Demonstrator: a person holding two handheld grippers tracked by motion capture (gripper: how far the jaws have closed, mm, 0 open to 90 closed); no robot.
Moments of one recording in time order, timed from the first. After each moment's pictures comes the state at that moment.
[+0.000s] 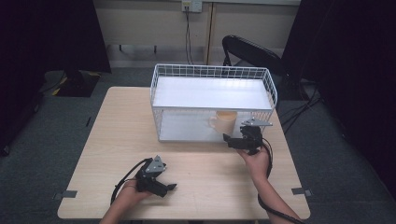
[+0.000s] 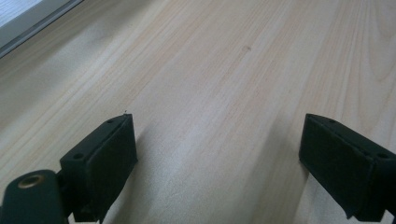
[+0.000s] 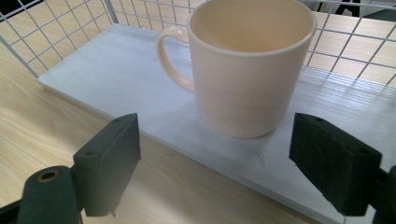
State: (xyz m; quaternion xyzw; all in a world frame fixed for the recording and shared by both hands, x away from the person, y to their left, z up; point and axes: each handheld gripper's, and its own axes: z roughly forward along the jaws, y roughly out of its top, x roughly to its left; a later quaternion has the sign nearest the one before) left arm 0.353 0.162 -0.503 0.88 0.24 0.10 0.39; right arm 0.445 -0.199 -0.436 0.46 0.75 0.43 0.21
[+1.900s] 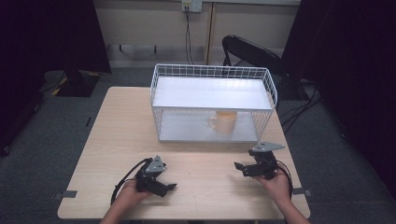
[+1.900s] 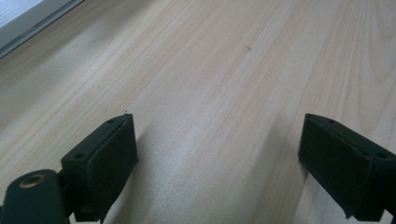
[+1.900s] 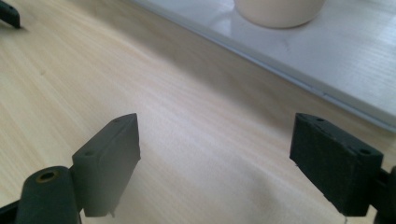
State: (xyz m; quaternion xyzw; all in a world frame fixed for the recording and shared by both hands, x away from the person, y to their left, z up) left arm 0.353 0.162 -0.503 0.88 0.24 0.10 0.39; right arm 0.383 -0.243 -0.468 0.39 0.82 0.39 0.15
